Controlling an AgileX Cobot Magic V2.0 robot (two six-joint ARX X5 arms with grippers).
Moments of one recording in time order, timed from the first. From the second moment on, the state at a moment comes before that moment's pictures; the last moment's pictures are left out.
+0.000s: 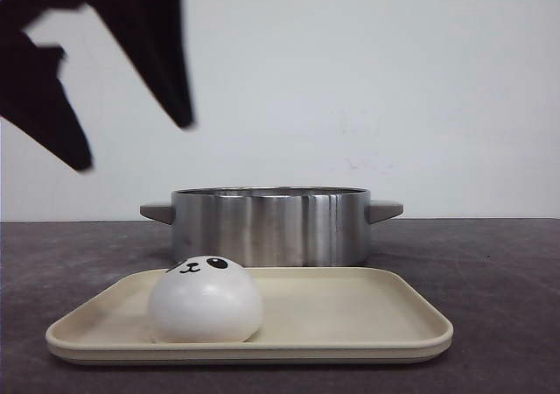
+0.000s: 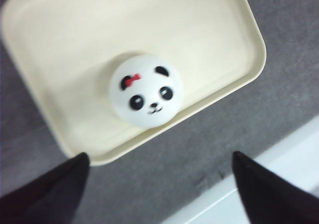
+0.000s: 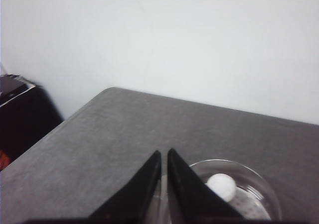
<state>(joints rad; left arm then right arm) -0.86 1.27 1.01 -0.83 0.09 -0.43 0.78 1.22 1.70 -0.65 0.13 0.30</state>
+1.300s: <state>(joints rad) -0.91 1.63 1.01 -0.50 -0.02 -0.50 0.82 1.18 1.70 -0.77 0.14 0.30</state>
